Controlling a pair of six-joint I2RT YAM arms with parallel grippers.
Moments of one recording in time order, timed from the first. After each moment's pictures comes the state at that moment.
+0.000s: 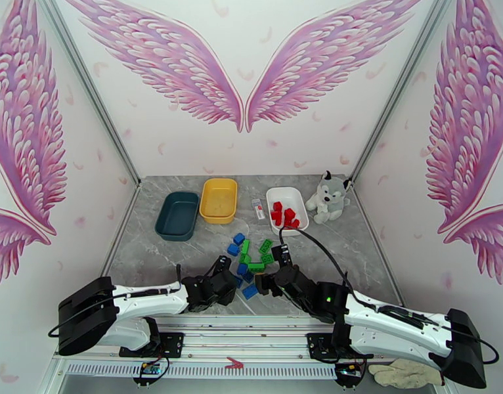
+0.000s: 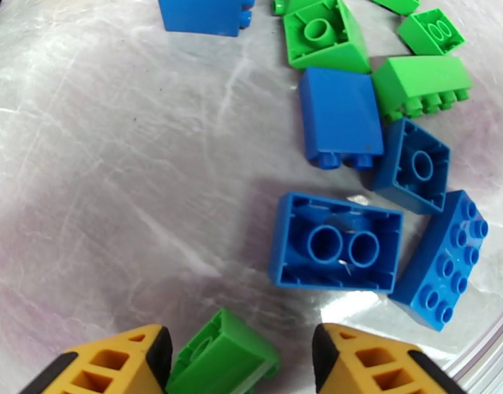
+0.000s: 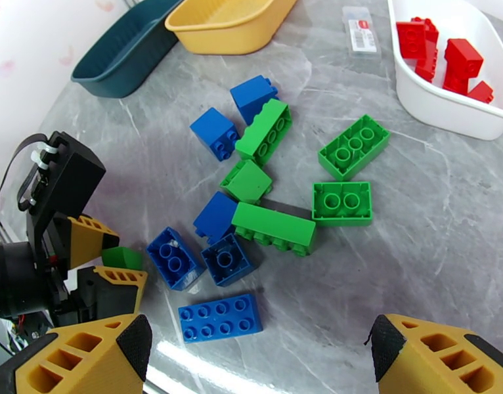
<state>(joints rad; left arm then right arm) -1.09 1.36 0.57 -0.33 -0.32 -0.72 1.09 0.93 0.58 -0.40 0.40 0.66</state>
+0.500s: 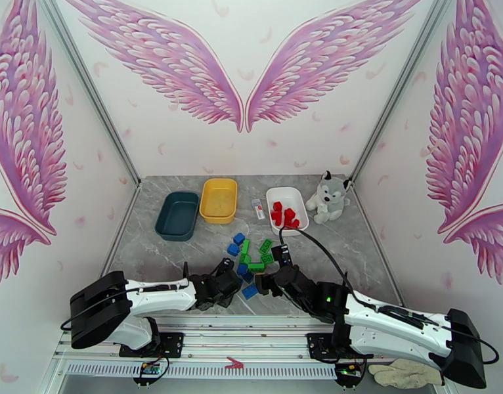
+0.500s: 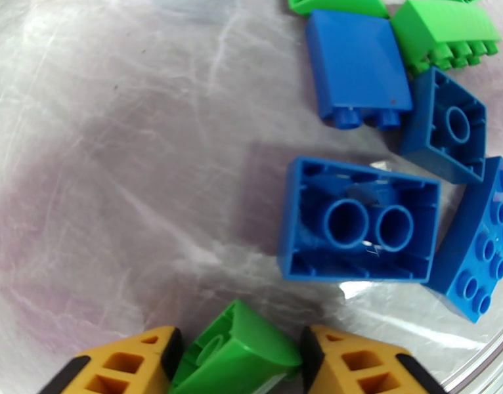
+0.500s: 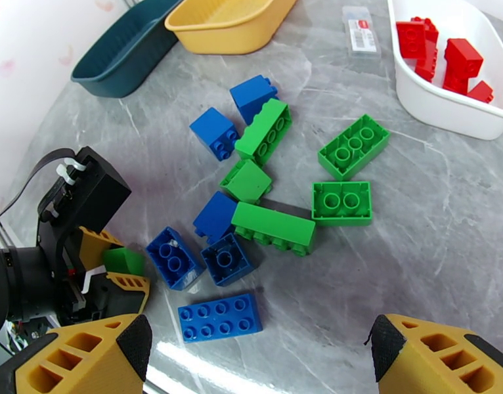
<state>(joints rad) -1.09 1.46 0.63 -0.38 -0.30 -0.69 1.09 0.93 0.58 -0.40 0.40 0.66</state>
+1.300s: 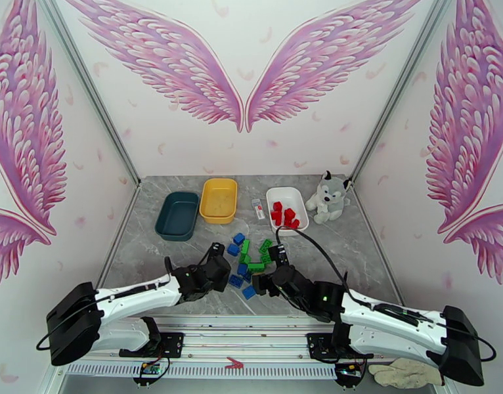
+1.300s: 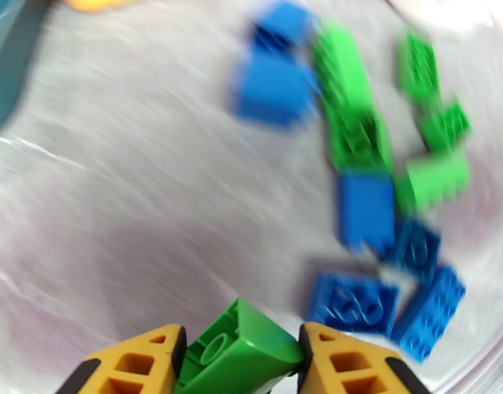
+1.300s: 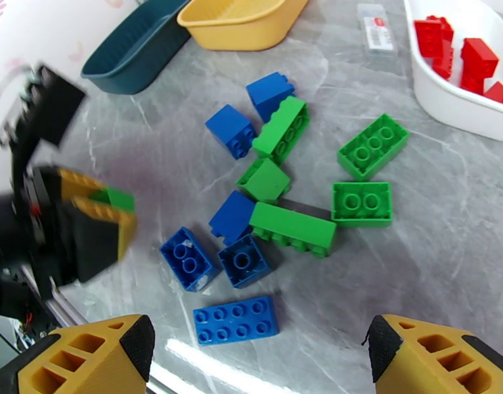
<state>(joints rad) -0.88 1.24 0.65 -0.39 -0.36 -0.63 1.09 1.03 0.58 -0.32 0.34 0.67</state>
